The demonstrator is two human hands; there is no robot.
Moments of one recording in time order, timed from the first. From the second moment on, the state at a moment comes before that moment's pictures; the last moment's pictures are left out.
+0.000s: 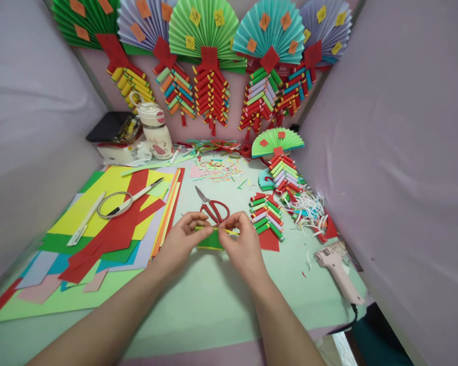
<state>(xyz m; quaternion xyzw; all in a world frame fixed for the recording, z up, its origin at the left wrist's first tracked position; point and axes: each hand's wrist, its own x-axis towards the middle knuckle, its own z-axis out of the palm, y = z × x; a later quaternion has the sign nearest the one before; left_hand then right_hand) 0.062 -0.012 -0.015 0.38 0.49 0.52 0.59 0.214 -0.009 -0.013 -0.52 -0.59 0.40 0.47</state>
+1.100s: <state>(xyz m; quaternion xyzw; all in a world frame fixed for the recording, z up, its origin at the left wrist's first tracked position) 0.062 -0.024 -0.015 0.55 0.59 0.46 0.37 0.211 -0.010 -0.009 -0.57 -0.68 0.19 0.43</state>
